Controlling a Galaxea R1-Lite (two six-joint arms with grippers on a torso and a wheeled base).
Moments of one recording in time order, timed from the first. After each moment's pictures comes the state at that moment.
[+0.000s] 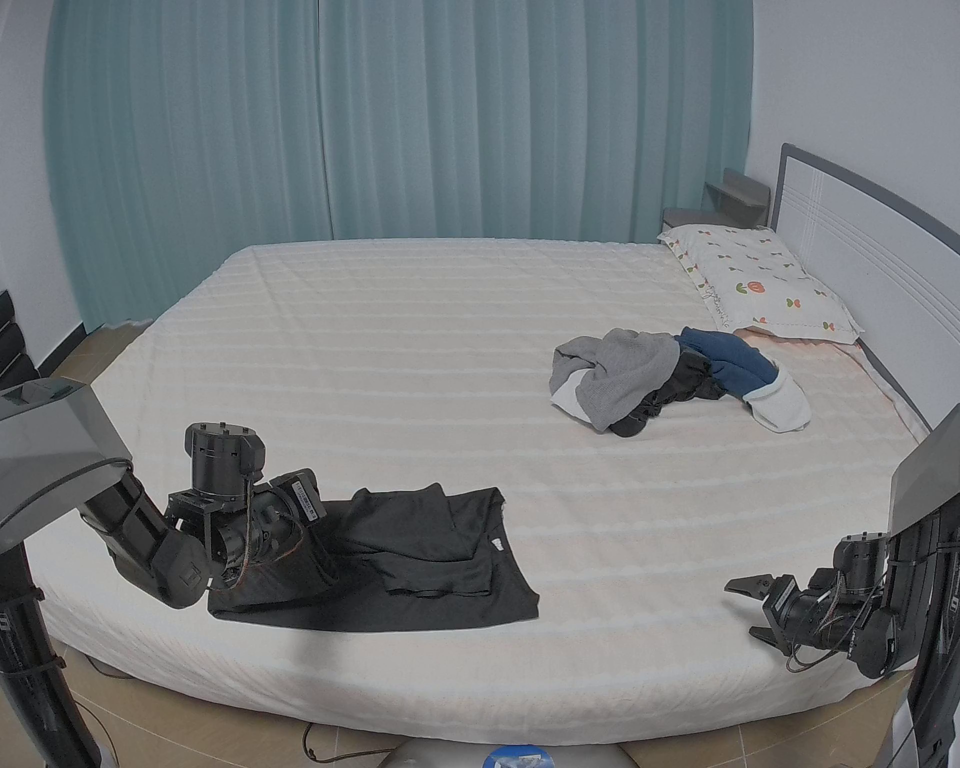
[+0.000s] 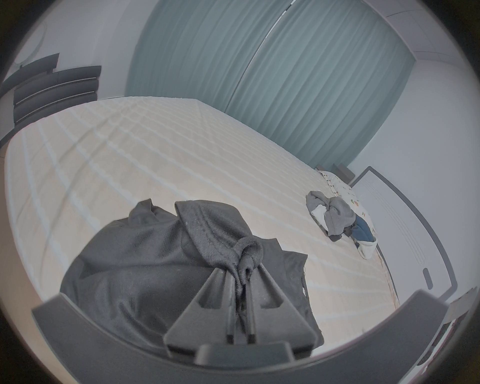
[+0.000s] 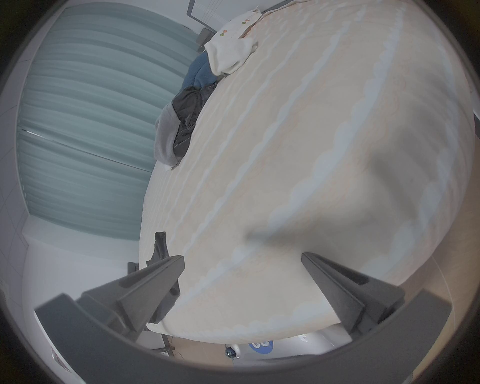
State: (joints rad) left arm -0.24 2.06 -0.67 -0.86 0.05 -0.62; right arm -0.04 2.33 -0.08 -1.55 0.34 0.89
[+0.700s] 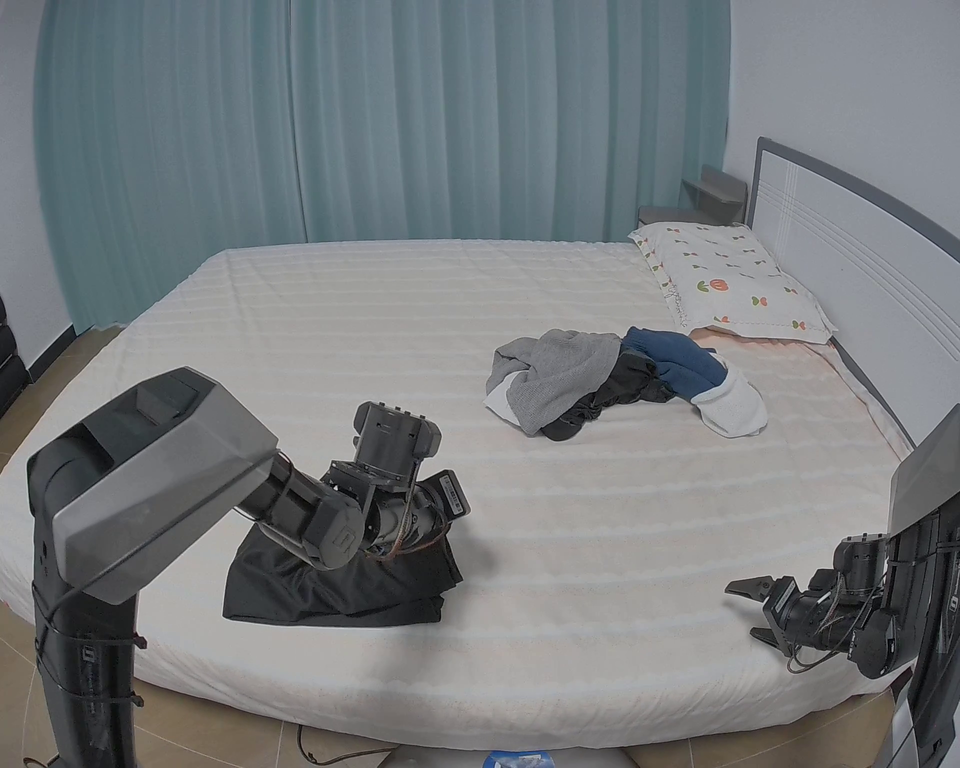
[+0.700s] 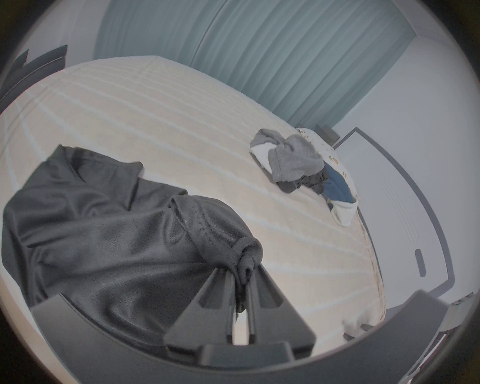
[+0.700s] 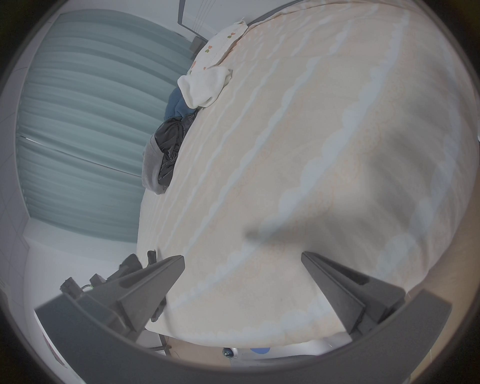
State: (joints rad) left arm -0.50 2.30 -1.22 -0.41 0.06 -0.76; right arm -0.04 2.33 -0.08 -1.55 0.34 0.87
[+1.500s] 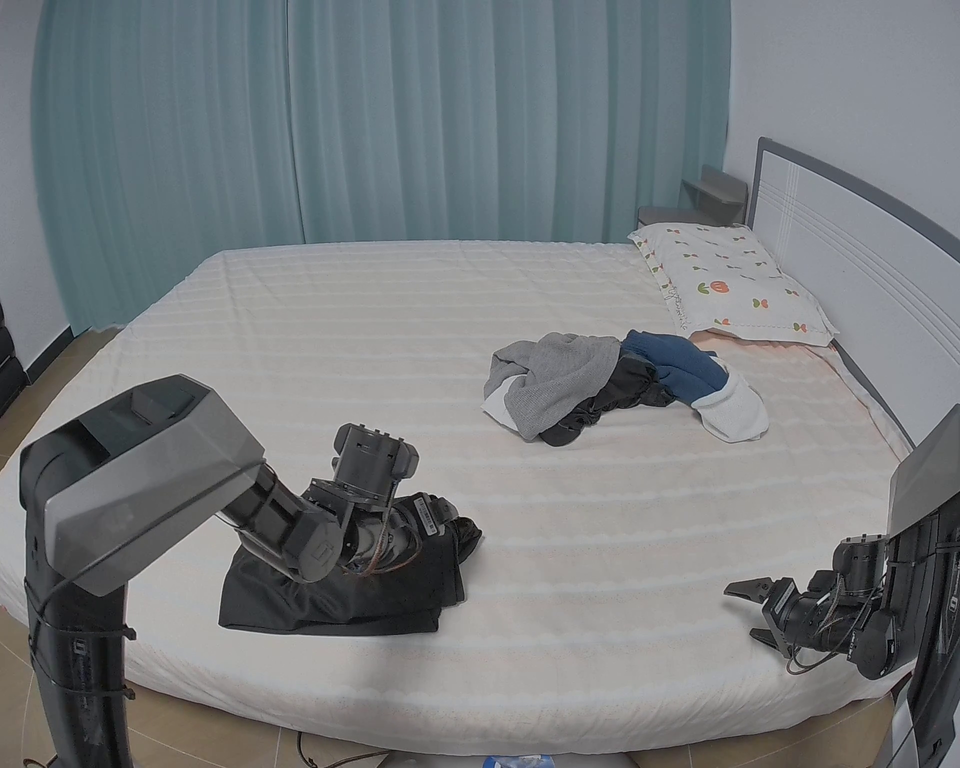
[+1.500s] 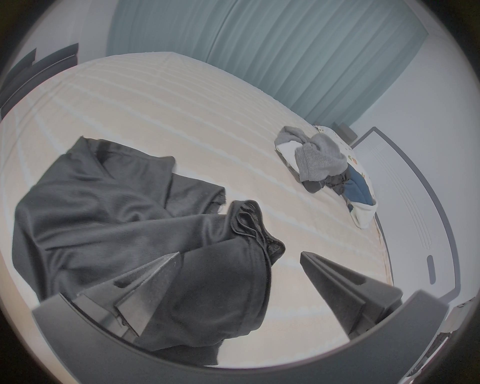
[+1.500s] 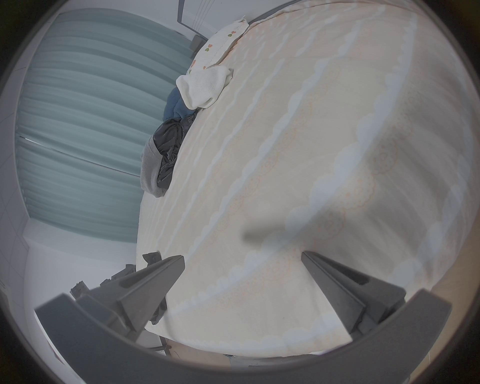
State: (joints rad) left arm -0.47 2.29 -1.12 -0.42 0.08 -0.77; right arm -0.04 2.33 -0.07 -1.55 0.34 0.87
